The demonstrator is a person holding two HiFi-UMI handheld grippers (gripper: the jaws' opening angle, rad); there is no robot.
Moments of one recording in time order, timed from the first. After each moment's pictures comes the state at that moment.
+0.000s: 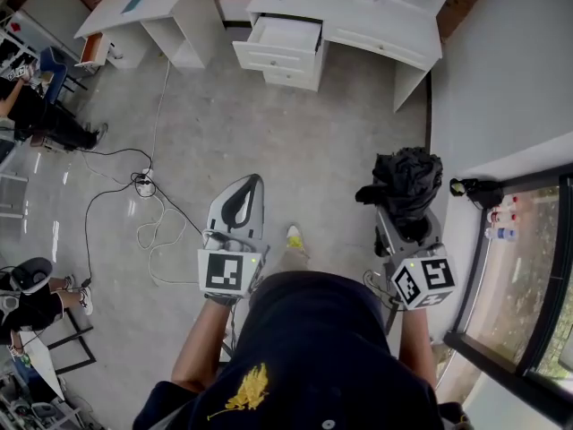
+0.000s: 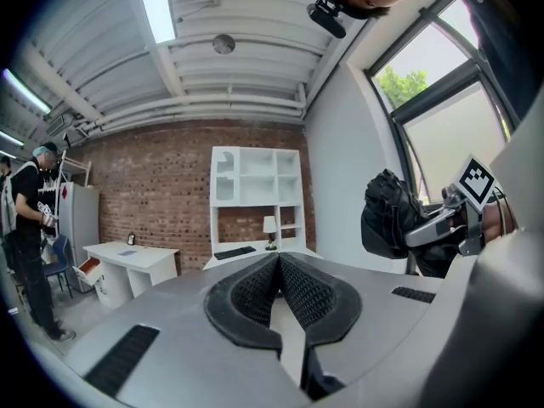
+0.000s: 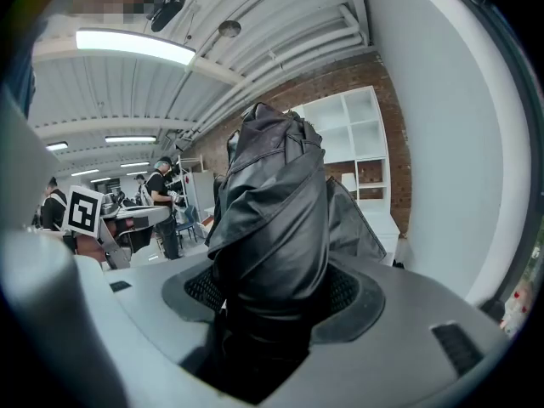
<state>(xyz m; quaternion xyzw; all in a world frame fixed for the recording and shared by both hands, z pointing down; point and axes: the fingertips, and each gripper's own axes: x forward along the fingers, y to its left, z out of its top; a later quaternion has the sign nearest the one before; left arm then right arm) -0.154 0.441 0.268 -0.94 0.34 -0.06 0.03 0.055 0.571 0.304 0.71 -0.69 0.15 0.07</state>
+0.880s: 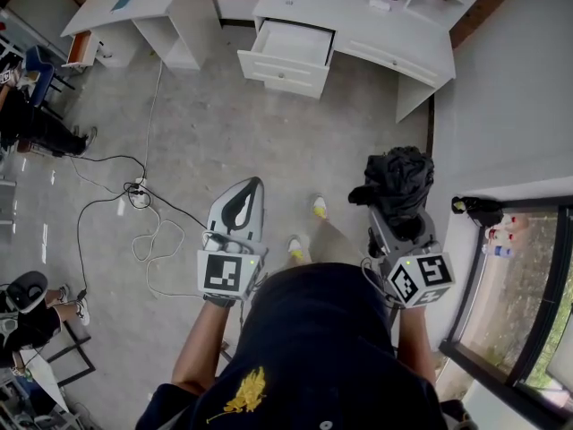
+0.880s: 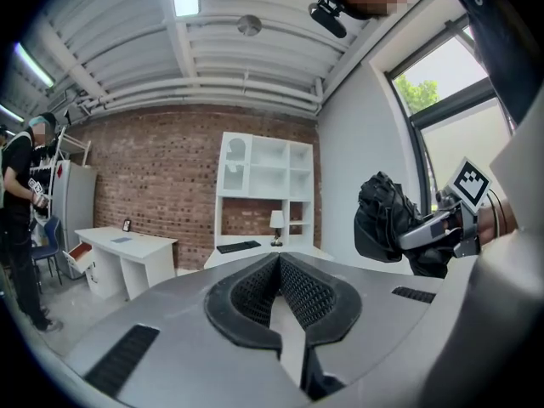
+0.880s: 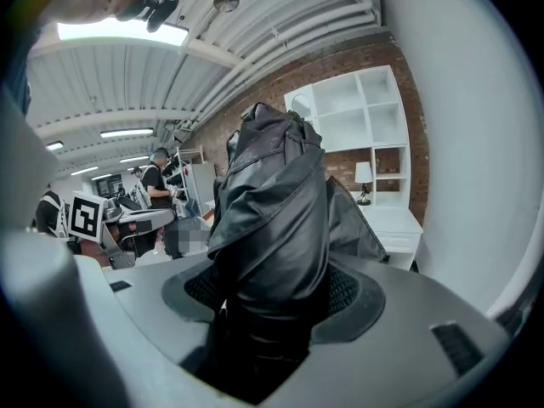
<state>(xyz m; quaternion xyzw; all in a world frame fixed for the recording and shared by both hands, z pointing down) -0.167 0.290 0.289 -0.94 0.33 -0.05 -0.02 0.032 0.412 0.316 0.69 -0.69 0.18 0.09</state>
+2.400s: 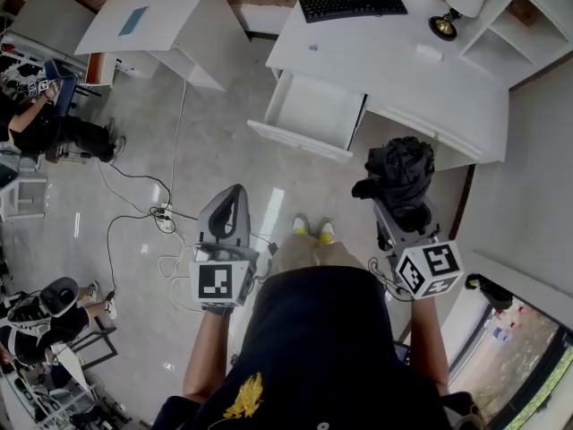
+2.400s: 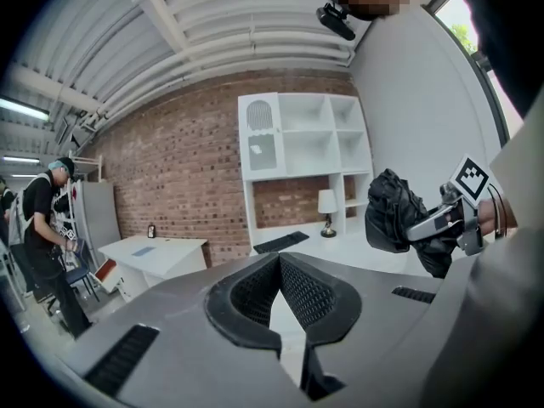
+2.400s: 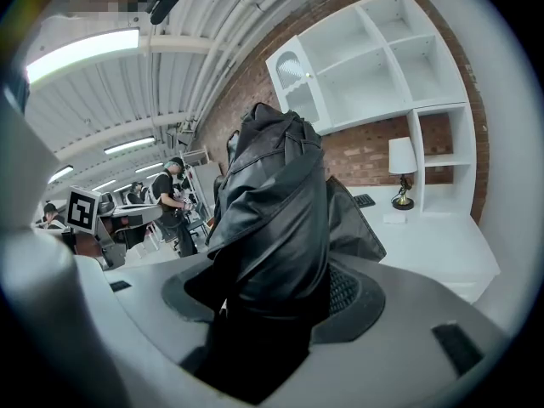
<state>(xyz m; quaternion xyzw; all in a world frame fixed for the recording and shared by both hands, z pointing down) 0.003 -0.074 0.285 -0.89 0.44 -0.14 0.00 0.251 0.013 0.346 0.62 -0.75 0.22 0.08</state>
